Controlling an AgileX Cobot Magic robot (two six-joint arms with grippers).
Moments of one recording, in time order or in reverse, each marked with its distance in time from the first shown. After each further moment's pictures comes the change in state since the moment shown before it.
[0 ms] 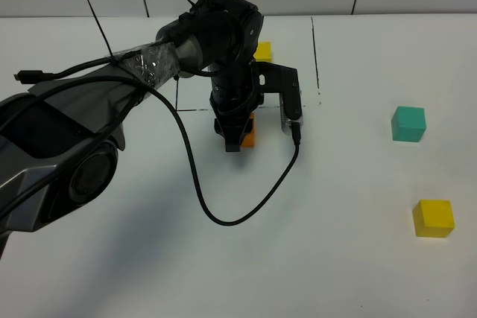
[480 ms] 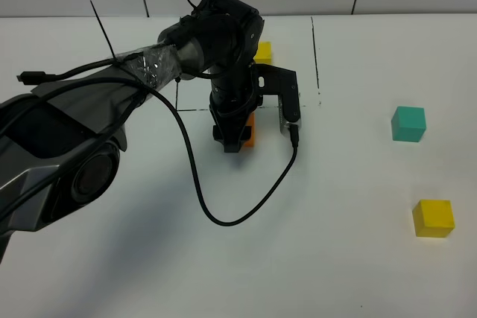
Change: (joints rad) left arm -0.001 0.003 0.000 0.021 -0.007 -0.001; right arm 0.000 0.000 0.000 0.000 0.000 0.000
